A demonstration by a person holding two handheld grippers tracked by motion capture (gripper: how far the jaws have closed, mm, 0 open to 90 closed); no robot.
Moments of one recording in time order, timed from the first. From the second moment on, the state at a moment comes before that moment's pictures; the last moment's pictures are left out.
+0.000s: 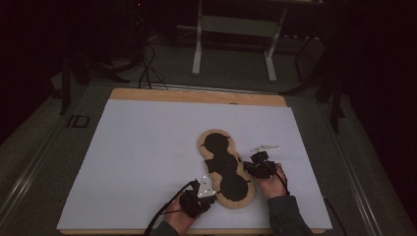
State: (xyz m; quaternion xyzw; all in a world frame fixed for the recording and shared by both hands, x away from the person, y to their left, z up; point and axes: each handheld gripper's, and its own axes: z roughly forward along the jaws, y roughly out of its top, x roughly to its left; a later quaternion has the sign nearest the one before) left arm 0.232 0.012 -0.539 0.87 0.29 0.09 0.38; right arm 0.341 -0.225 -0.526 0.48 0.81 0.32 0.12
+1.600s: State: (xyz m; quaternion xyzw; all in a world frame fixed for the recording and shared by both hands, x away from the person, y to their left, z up) left arm 0.255 -0.031 -0.538 0.86 0.31 0.13 0.38; right arm 0.306 -0.257 -0.502 0.46 0.81 0.32 0.16
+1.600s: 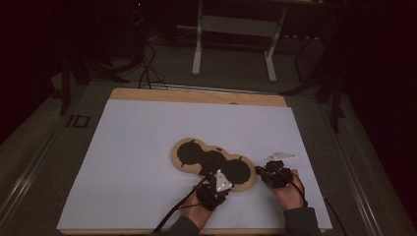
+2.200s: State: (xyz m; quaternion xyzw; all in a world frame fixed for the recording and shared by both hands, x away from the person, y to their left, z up) left arm 0.264 0.006 -0.526 0.84 0.34 0.15 0.39; right arm 0.295 -0.262 -0.520 0.47 0.81 0.31 0.14
